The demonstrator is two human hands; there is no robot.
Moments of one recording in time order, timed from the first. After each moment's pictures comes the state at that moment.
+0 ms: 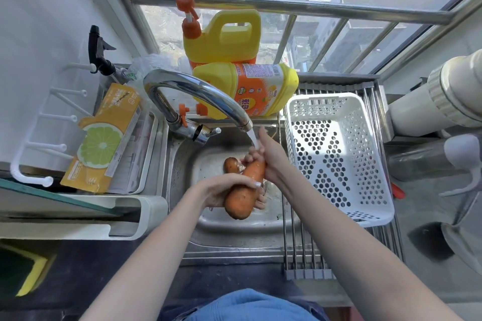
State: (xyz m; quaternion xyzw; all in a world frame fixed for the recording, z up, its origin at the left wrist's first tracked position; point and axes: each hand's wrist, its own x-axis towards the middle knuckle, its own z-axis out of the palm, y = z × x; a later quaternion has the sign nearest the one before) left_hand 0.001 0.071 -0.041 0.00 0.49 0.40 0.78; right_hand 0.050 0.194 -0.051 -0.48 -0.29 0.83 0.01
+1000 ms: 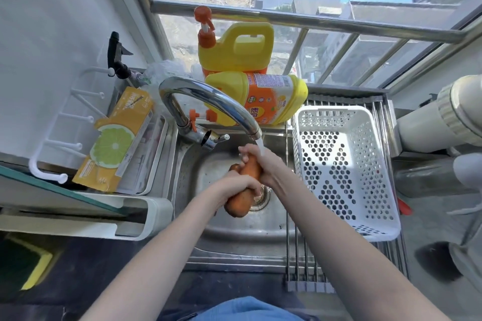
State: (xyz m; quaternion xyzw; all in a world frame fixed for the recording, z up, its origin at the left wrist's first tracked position) left_hand 0.003 0.080 -0.051 -0.03 0.68 0.37 0.63; right_hand 0.033 0.184 -0.041 -0.47 -0.35 0.80 -0.10
